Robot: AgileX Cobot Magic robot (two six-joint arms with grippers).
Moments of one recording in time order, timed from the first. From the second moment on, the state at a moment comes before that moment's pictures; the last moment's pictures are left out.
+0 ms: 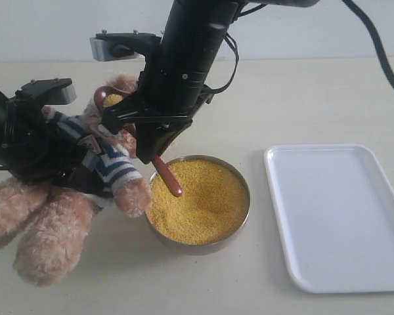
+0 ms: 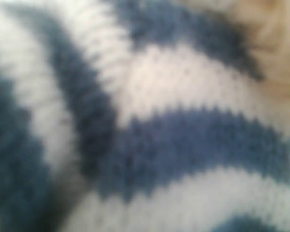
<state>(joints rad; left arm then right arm) -0.23 1.60 -0.86 -0.49 0.77 0.41 0.70 2.03 -1.74 0.44 1.22 -0.31</state>
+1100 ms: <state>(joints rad) -0.23 1.60 -0.86 -0.49 0.78 0.41 0.59 2.11 -1.76 0.90 1.22 -0.34</state>
